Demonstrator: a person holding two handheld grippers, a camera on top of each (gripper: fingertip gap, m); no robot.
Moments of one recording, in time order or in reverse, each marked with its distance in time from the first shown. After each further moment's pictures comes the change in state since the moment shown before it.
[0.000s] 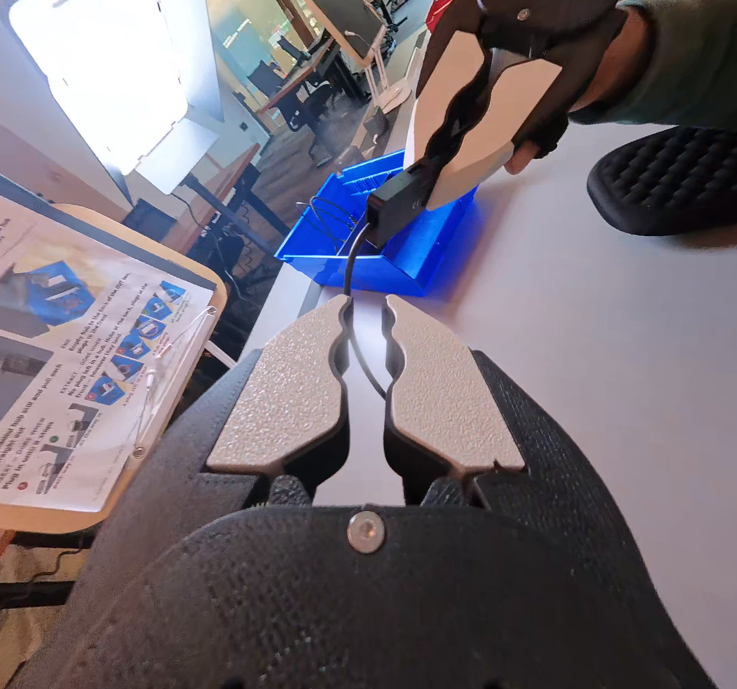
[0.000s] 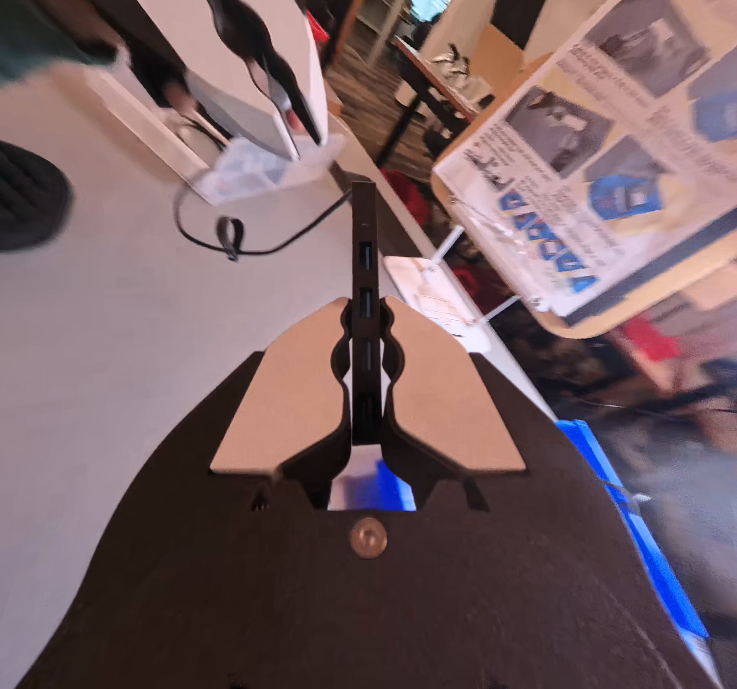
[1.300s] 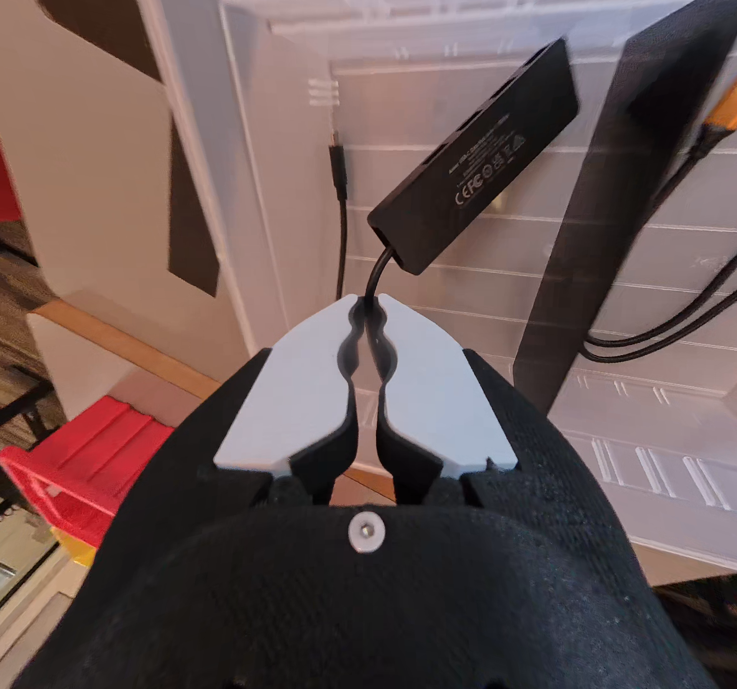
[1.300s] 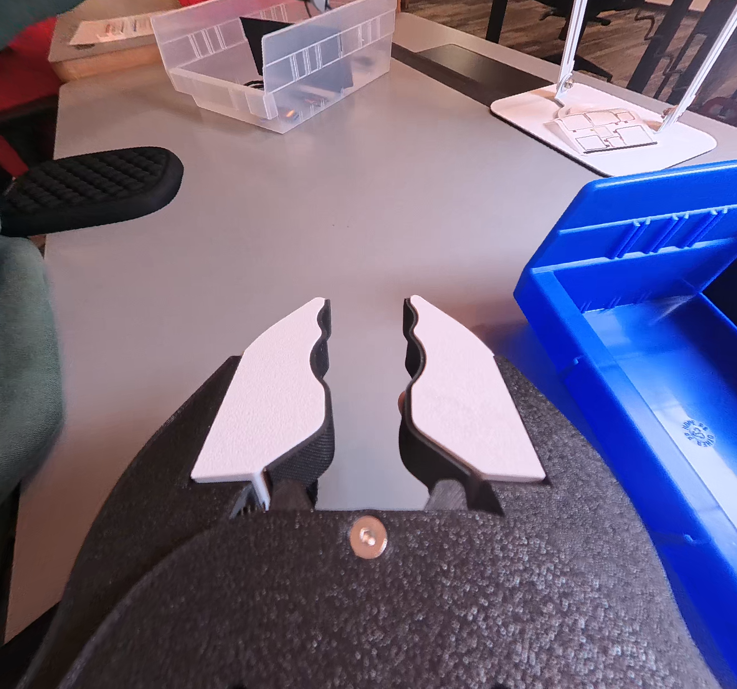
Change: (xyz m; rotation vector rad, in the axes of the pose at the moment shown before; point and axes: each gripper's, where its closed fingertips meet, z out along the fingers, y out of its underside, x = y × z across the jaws) left arm -0.175 0.381 -0.222 -1.348 0.201 -0.332; right arm -0.043 0.129 -0.028 -0.072 -0.286 0.560
